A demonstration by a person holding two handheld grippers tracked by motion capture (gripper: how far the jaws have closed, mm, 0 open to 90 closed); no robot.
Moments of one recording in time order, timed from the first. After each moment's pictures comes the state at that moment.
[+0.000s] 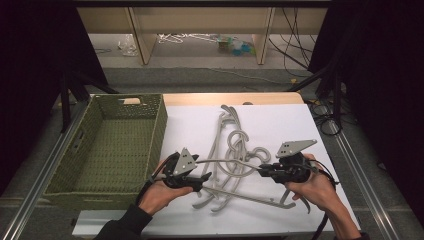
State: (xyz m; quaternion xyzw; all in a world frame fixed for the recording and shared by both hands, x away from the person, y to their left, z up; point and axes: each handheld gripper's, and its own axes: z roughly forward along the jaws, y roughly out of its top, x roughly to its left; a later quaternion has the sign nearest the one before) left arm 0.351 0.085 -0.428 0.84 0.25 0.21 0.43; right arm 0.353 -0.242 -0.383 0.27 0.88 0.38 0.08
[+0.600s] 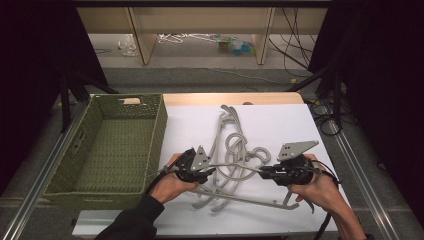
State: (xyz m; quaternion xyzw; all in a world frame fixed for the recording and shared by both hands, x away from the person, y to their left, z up) left arm 0.372 0.062 -0.436 0.89 0.17 0.21 0.37; right arm 0.347 -0.242 -0.377 0.24 0.89 0.38 0.08
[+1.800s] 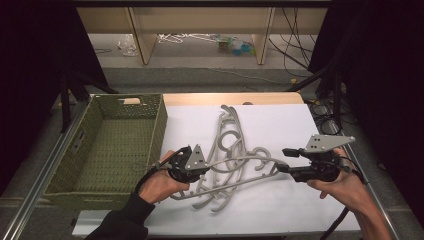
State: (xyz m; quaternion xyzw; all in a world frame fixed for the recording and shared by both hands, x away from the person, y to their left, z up) left arm 0.354 0.075 -0.386 0.91 0.16 0.19 0.34; right arm 0.340 -0.286 -0.346 0.26 0.85 0.42 0.16
